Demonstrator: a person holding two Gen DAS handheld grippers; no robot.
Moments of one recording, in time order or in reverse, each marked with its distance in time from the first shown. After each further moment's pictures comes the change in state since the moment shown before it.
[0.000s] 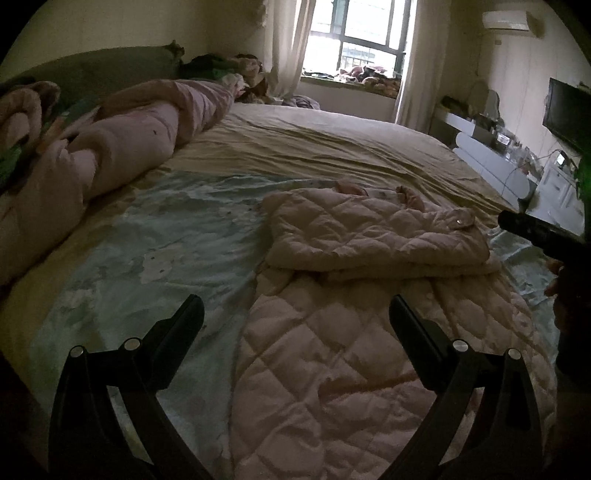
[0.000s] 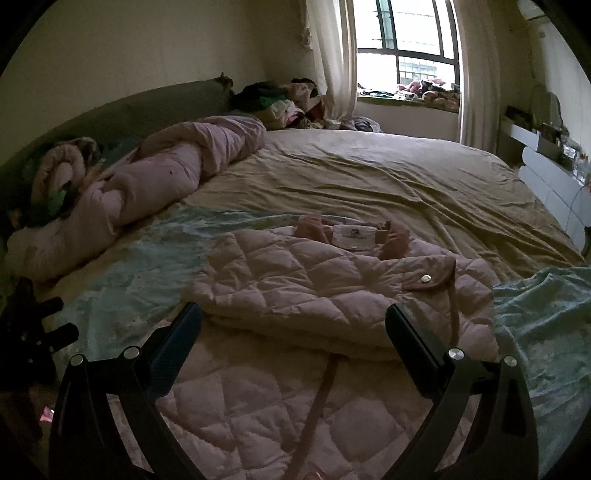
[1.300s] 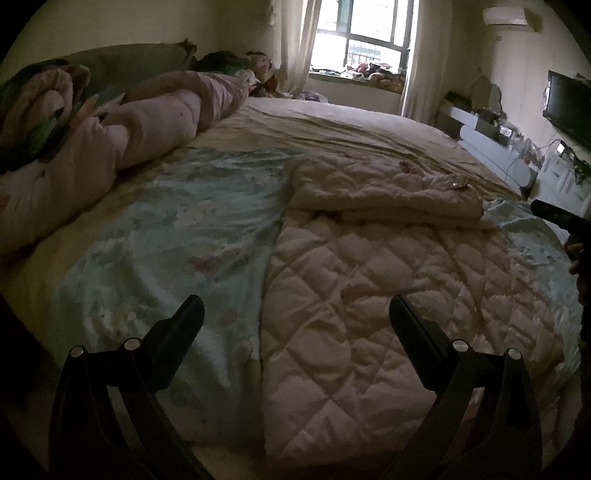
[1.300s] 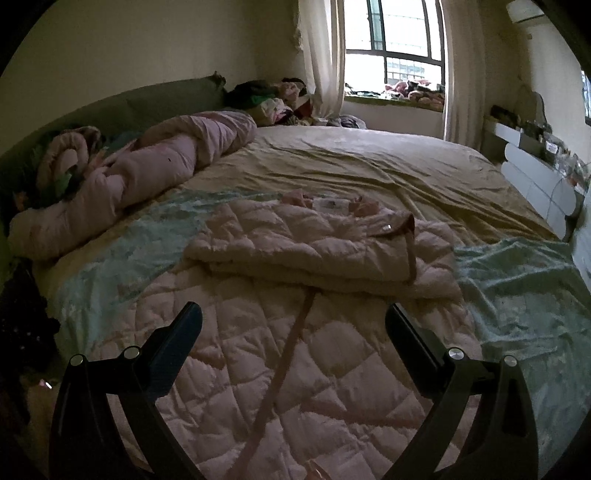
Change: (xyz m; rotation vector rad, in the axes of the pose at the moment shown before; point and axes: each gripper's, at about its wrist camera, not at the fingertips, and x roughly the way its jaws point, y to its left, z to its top) left arm -0.059 0.019 -0.089 -0.008 0.017 0.040; right arm -0.071 -0.008 -0.074 0.001 0.014 -0.057
